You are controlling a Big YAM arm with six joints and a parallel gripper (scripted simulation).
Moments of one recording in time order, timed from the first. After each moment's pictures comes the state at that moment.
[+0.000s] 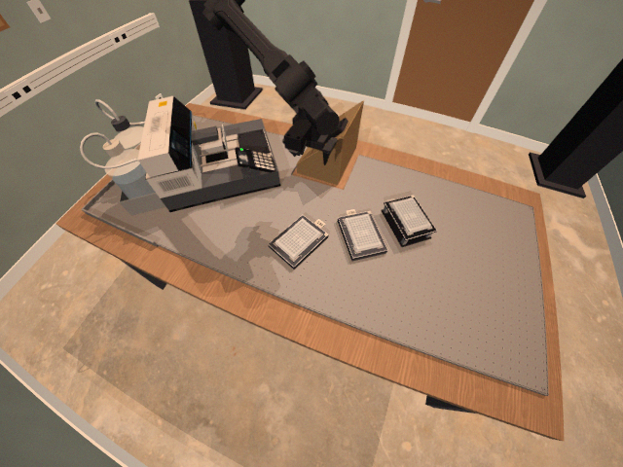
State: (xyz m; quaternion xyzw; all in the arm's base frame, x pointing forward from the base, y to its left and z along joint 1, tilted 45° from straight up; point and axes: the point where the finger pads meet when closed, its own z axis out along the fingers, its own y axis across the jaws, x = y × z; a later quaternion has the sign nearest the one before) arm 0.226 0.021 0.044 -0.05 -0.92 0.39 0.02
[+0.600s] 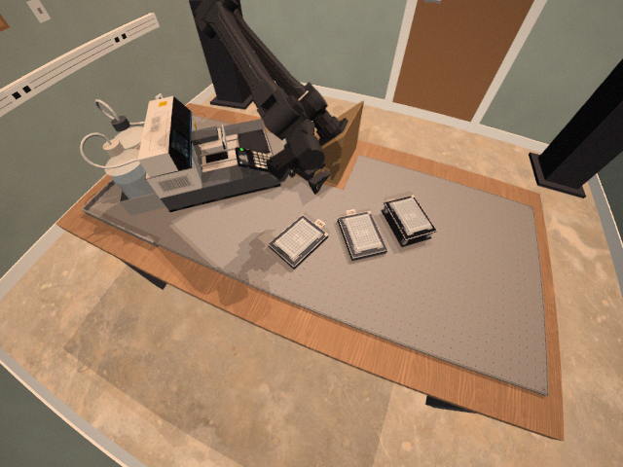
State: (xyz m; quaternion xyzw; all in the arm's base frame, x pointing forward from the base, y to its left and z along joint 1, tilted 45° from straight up) arm 0.285 -0.012 0.008 -0.22 -0.89 0.39 -0.04
